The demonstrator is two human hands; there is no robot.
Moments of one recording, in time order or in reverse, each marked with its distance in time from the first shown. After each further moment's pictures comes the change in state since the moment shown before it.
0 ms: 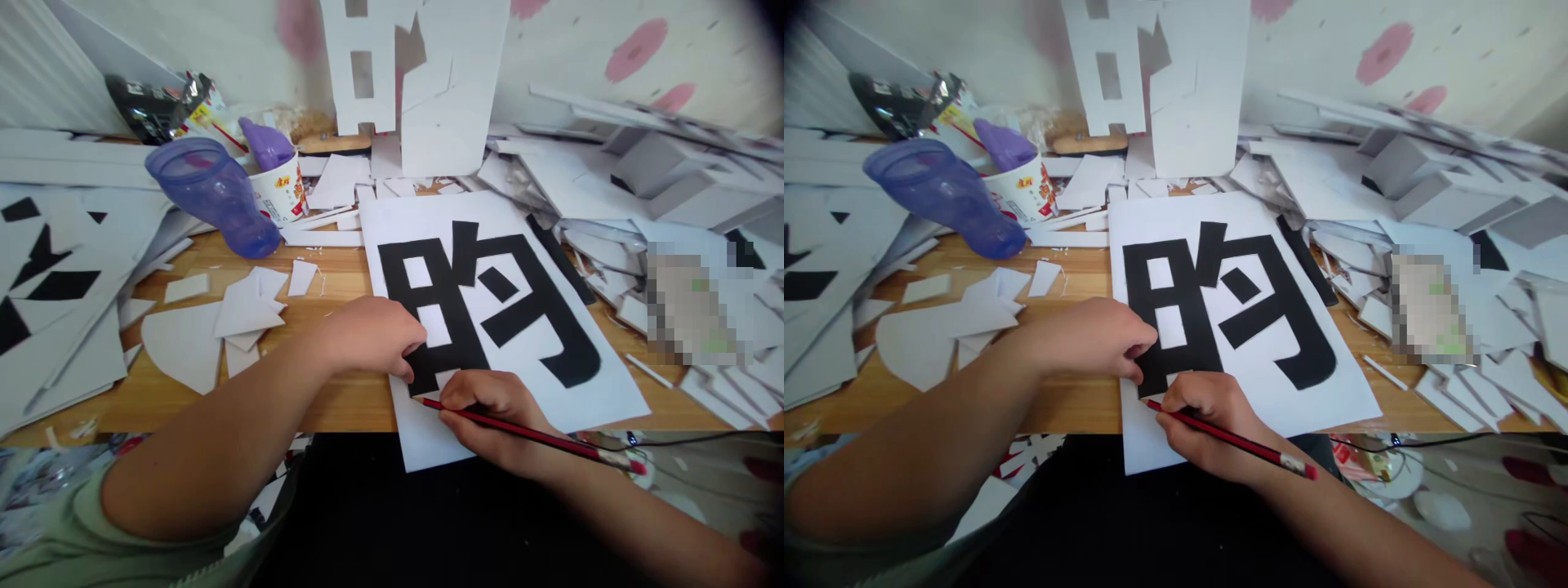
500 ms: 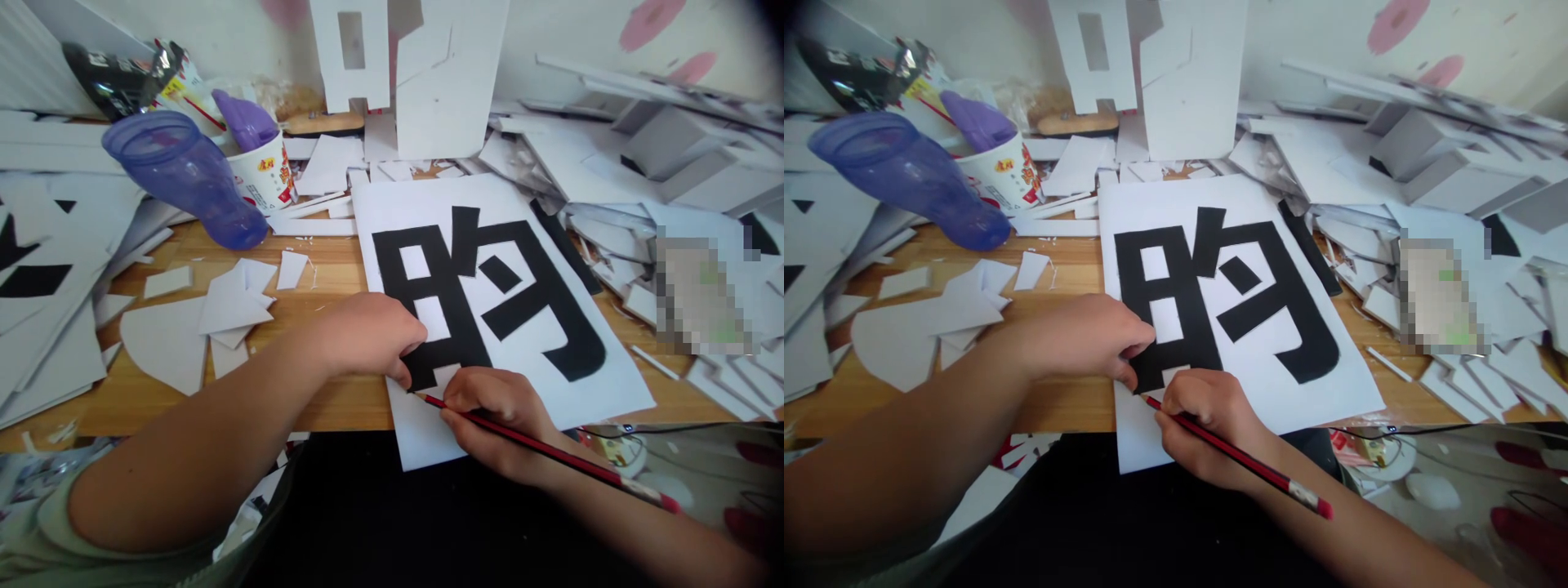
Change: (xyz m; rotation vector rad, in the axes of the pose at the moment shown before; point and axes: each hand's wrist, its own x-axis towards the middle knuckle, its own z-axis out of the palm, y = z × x) left_hand 0.005 -0.002 0.006 0.132 -0.071 0.090; right_hand -0.004 -0.001 0.000 -0.112 0.018 -0.045
